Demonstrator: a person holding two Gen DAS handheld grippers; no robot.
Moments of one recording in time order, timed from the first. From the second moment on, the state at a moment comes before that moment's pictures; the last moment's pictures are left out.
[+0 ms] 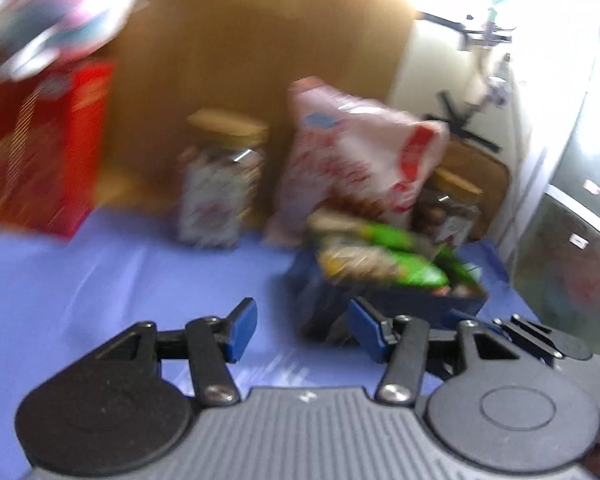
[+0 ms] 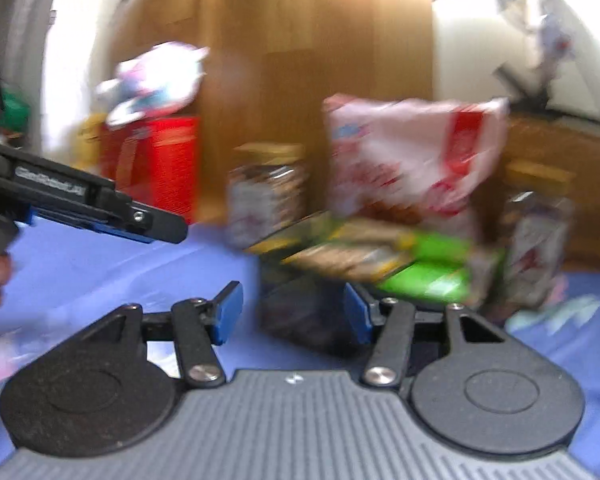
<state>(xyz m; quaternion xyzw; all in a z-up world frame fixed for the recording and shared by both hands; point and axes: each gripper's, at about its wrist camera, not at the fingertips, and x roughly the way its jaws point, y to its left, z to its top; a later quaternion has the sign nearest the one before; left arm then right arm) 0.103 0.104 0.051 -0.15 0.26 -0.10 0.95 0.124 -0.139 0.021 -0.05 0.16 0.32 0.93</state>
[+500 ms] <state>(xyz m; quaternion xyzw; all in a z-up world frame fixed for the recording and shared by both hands) 0.020 0.128 -0.013 -0.19 0.33 -0.11 0.92 0.059 -0.041 -0.019 -0.16 0.25 0.46 0.83</state>
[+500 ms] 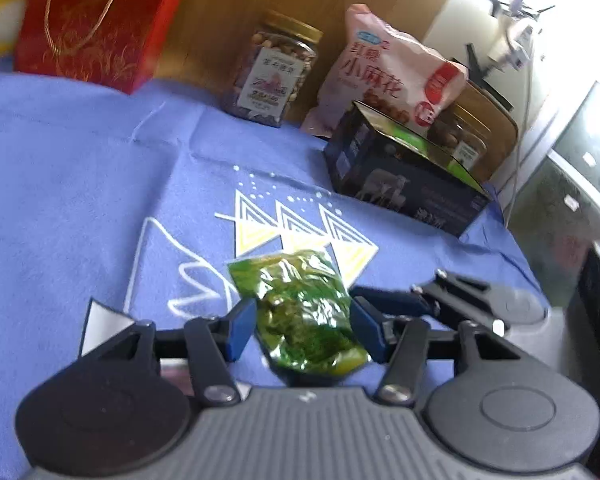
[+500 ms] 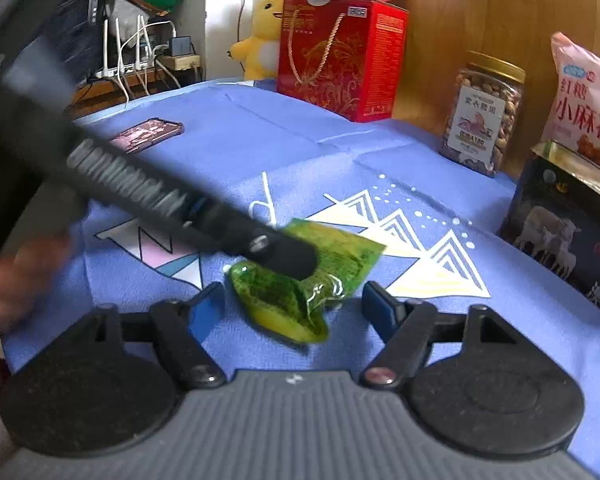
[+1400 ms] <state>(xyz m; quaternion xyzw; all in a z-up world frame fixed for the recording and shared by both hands) 0.080 -0.019 0.000 -0.10 0.37 -0.24 0.89 0.048 -0.182 -0.025 -0.03 0.24 0.30 0.92</state>
